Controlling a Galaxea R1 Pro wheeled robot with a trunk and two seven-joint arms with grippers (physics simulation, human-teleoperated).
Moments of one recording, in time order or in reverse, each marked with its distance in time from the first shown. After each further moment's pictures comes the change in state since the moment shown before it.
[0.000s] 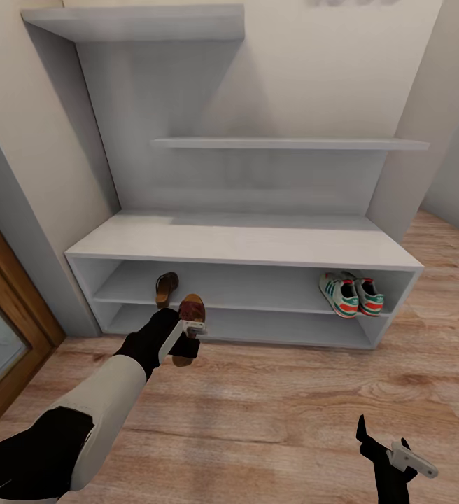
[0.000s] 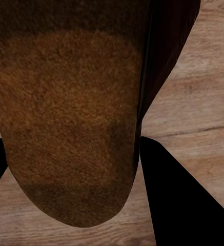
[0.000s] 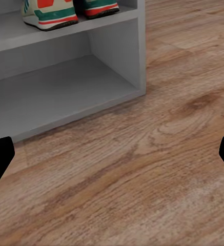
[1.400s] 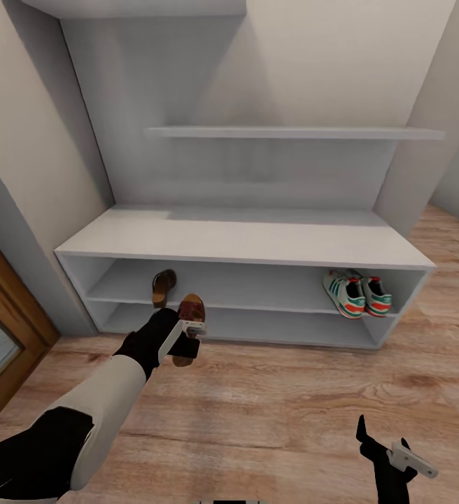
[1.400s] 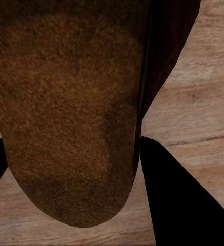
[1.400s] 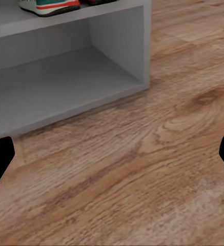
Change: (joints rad) left arm 0.000 0.001 0.005 0.000 0.006 0.000 -0.001; right arm 0.000 0.000 0.000 0.000 0.000 0.000 0.000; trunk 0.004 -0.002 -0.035
